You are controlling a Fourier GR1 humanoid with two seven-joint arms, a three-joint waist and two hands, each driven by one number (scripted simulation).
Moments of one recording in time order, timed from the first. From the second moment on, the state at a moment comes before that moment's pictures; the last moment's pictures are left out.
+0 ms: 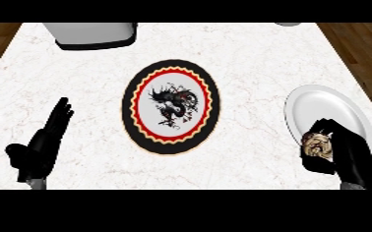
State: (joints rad) left arm 0.04 0.31 0.04 -1.36 0.11 0.02 -0.14; right arm 0.10 -0.27 -0.03 -1.53 0.88 -0.24 0.14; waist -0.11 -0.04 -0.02
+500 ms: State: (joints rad) left arm 0.01 0.29 0.02 -1.37 0.10 0.02 -0.13; right arm 0.29 -0.13 0.23 -2.18 1.21 -0.19 0.46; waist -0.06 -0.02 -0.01
